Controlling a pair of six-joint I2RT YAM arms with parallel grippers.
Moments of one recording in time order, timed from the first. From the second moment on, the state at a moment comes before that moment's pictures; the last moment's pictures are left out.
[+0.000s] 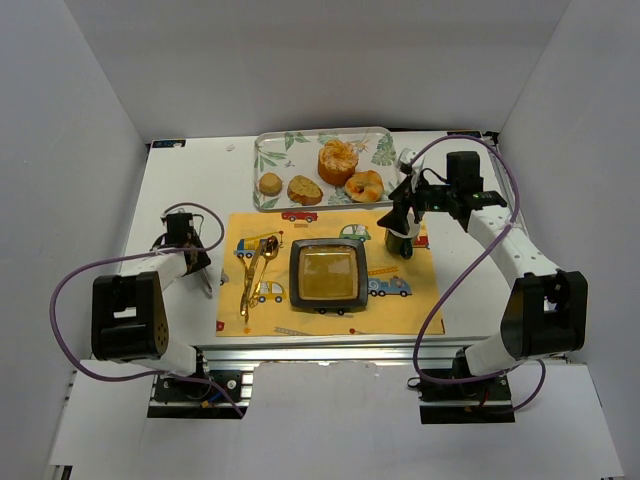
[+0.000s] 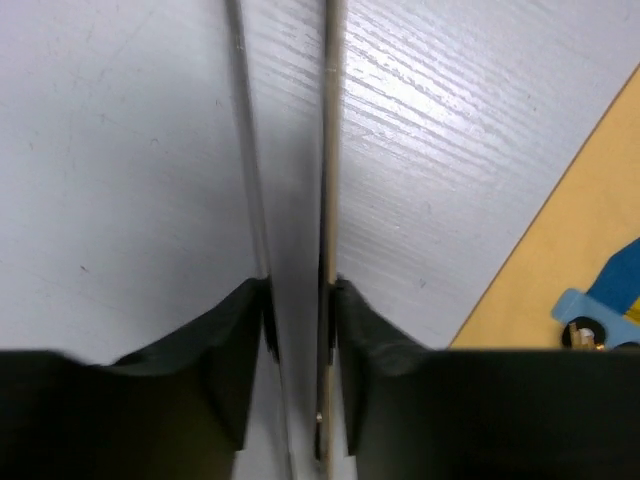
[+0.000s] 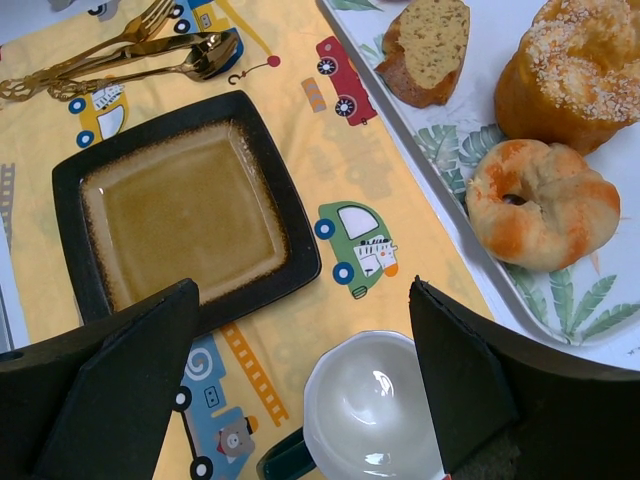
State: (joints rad) left arm 0.09 1.48 0.68 -0.16 -0.19 -0.32; right arm 0.18 1.48 1.15 -0.35 -0.93 -0.55
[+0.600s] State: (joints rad) left arm 0.03 1.31 1.00 -0.28 0.13 -0.55; right arm 0.15 1.47 1.15 -0.35 -0.93 -0.55
